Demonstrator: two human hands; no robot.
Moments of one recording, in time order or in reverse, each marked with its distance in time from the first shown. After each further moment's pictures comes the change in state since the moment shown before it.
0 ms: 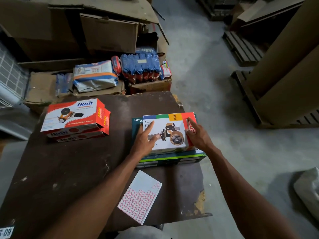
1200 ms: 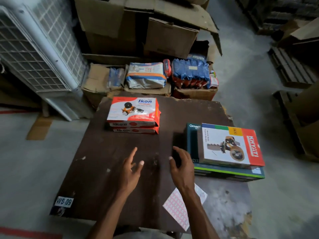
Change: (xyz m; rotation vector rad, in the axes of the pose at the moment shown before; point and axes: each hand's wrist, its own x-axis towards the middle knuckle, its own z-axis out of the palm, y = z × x) left_hand -0.153 -0.179 -0.165 -0.368 0.350 -0.199; right_hand -0.125 -0.204 0.227 0.291 0.183 -0.204
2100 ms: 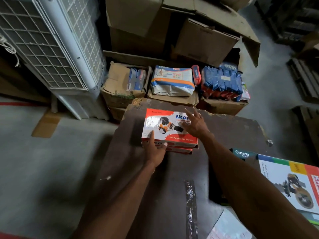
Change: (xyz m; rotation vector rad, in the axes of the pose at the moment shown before) left_hand 0.206 0.009 -0.072 0.009 -0.045 -0.222; right_hand 0.298 -0.058 0.168 -0.682 -0.477 -0.022
